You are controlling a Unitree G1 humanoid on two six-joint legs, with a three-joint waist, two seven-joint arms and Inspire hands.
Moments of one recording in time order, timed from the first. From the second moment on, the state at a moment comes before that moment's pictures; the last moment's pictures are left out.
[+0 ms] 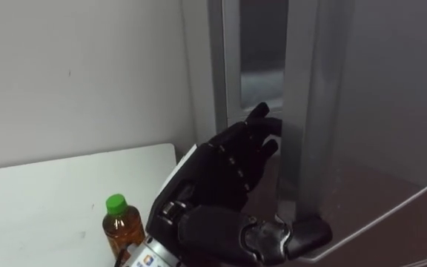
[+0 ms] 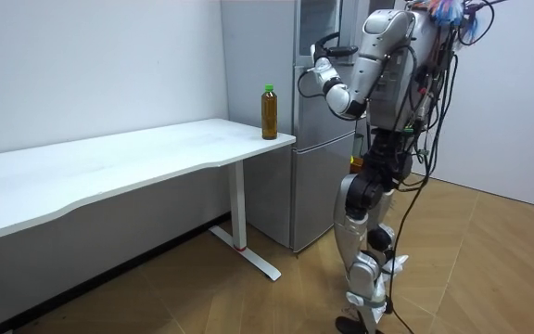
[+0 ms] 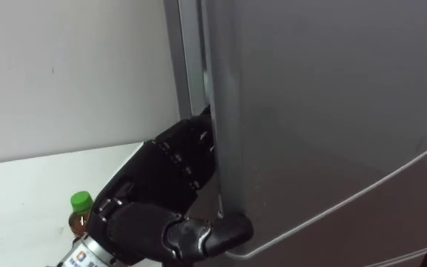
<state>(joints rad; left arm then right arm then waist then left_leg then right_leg) -0.16 0.15 -0.24 -0.41 -0.75 0.20 -0.25 0.00 -0.23 0.05 1.26 0.40 0.06 0.11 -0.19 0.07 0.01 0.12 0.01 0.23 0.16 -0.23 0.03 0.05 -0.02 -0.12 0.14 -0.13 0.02</state>
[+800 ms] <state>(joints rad) -0.16 0.16 -0.25 -0.40 -0.82 0.22 -0.27 0.00 -0.23 0.02 1.28 0.43 0.07 0.12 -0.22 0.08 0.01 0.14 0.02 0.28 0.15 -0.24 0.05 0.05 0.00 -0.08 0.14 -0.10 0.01</state>
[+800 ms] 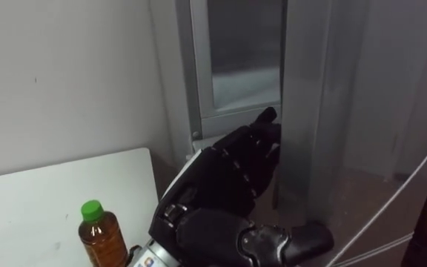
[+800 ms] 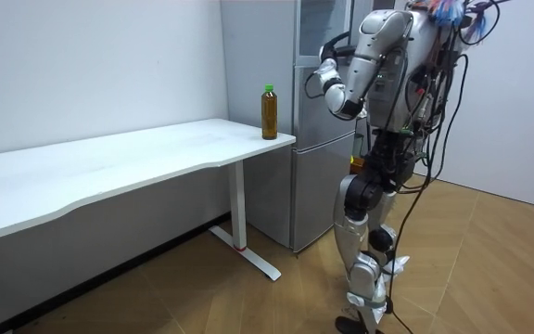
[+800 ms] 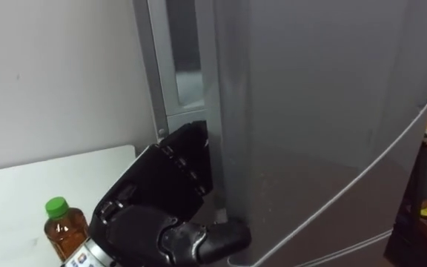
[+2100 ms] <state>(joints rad) -0.32 0.20 -0.40 -0.38 -0.77 0.24 -0.39 0.01 -0.27 0.01 1.28 0.48 0.07 0.14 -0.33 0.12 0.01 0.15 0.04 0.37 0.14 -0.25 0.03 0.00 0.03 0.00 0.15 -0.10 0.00</state>
